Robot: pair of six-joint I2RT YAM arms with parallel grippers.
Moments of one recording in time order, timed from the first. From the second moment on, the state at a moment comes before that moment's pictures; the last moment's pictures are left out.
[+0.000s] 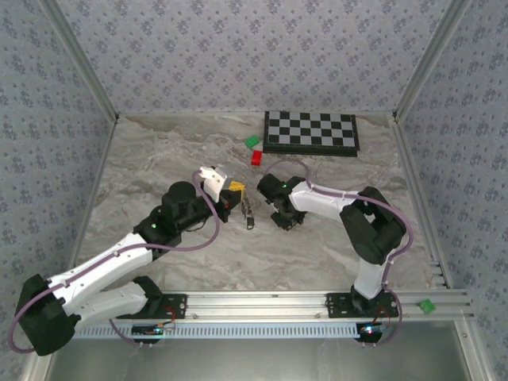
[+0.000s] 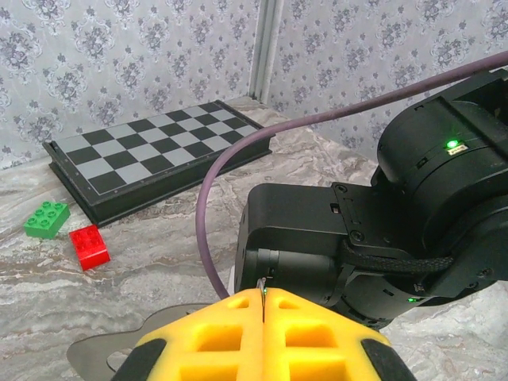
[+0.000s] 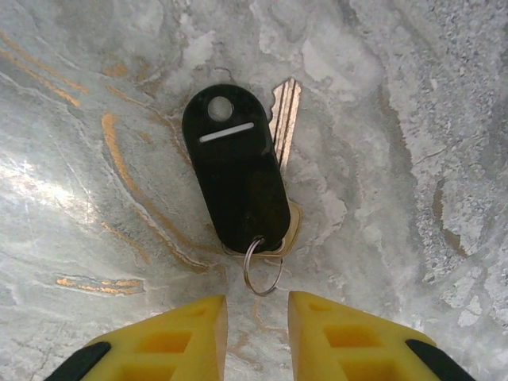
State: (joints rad) left arm -0.80 0.97 0.68 0.11 0.10 -0.15; right arm 0.75 1.81 1.15 -0.84 0.23 0.06
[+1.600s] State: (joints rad) left arm -0.81 0.97 0.68 0.11 0.10 -0.15; right arm 0.70 1.57 1.08 -0.73 0.10 0.06
